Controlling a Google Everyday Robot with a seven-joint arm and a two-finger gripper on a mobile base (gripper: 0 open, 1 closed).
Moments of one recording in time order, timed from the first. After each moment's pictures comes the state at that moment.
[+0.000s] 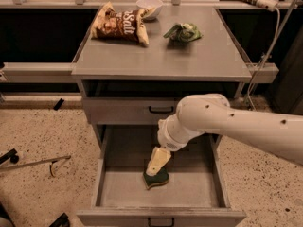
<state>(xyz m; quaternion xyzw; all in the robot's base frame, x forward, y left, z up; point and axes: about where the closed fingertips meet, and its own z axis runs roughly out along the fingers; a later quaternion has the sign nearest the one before) 0.521 -0.023 0.650 -0.61 0.75 0.10 0.23</state>
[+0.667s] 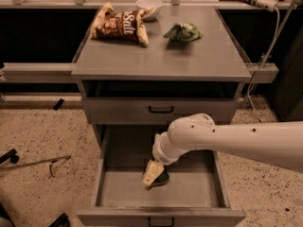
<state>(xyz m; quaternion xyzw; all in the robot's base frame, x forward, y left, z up) 0.521 -0.004 0.570 -0.59 0.77 0.11 0.22</state>
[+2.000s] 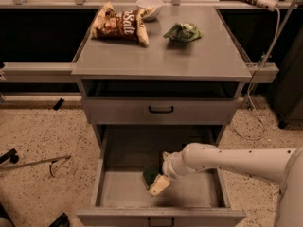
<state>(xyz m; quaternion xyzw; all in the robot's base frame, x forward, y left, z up) 0.536 -0.028 0.433 -0.54 0.79 0.18 0.25</state>
